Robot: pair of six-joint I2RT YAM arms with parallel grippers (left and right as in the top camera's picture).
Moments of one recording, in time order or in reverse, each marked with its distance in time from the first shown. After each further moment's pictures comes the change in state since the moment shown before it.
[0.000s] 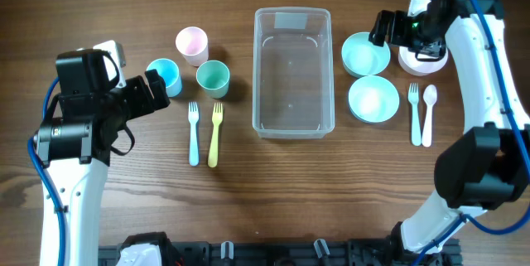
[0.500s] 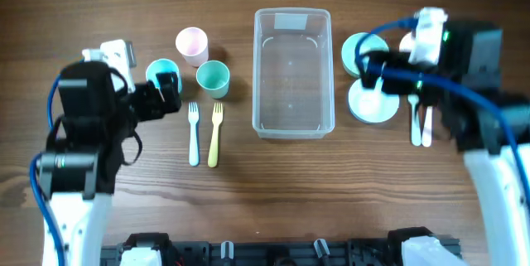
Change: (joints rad) left arm -0.094 -0.129 -0.018 0.081 0.016 0.000; right arm 0.170 -0.665 -0.338 0.118 -0.014 0.102
